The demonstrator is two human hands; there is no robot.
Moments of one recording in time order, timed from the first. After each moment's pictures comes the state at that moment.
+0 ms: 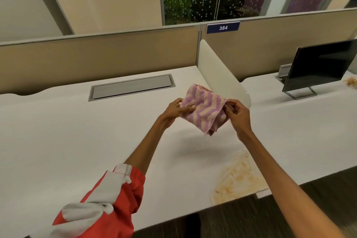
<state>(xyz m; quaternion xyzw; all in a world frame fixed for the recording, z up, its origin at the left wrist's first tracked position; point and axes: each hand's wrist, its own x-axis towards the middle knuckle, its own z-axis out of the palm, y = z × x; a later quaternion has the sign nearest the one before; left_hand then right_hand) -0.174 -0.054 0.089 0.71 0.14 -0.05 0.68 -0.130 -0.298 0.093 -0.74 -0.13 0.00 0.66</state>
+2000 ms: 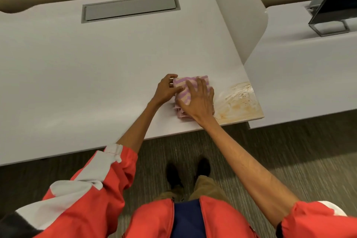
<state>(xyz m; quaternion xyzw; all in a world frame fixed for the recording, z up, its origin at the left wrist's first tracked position) -0.320 -0.102 -0.024 0.78 0.24 0.01 0.58 -0.295 -0.259 -0.040 -0.95 -0.27 0.05 0.18</state>
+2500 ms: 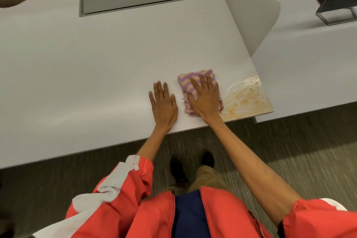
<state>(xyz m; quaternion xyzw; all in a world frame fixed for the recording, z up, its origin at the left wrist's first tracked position) -0.387 -0.118 -0.086 0.94 0.27 0.09 0.18 -0.298 -0.251 -0.059 -0.95 -0.26 0.03 0.16</state>
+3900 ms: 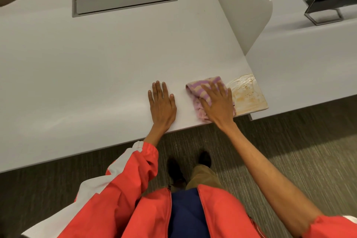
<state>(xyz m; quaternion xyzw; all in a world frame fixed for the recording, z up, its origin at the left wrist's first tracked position) -0.388 -0.119 -0.085 0.95 0.25 0.07 0.16 -0.302 -0.311 -0.056 -0.96 -0.25 0.03 0.14</state>
